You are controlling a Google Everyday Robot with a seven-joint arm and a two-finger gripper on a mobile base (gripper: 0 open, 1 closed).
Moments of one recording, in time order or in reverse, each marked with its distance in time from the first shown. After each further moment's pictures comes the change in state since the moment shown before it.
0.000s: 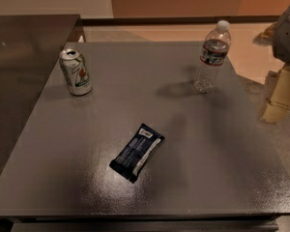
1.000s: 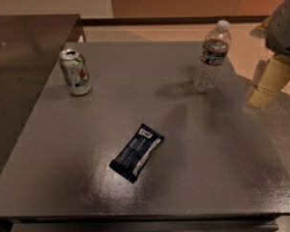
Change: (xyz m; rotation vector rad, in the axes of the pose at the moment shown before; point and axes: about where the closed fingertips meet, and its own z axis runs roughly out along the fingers) arm -0.004 -0.033 0.014 0.038 -0.062 0.059
